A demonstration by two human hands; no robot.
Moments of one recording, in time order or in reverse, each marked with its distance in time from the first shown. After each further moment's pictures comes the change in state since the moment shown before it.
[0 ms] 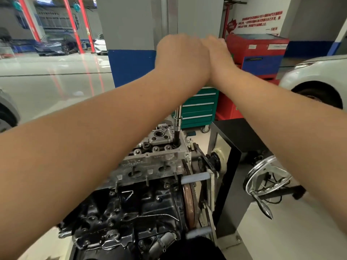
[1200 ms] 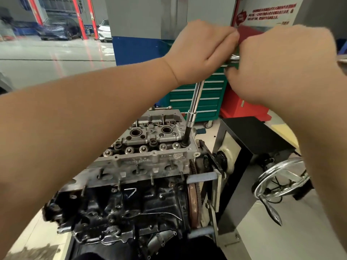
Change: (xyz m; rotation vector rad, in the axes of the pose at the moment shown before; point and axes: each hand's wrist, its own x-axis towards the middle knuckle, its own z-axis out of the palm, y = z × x) left_hand 0.013 -0.047 0.032 -0.503 0.190 0.446; right_hand -0.064 0.004 -0.034 -0.392 0.120 0.009
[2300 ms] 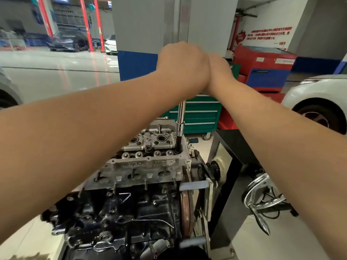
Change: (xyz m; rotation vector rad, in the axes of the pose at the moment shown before) left_hand 0.013 0.034 -0.011 0.510 -0.278 -0.516; right_hand 0.068 -0.031 0.038 0.485 -0.171 -0.065
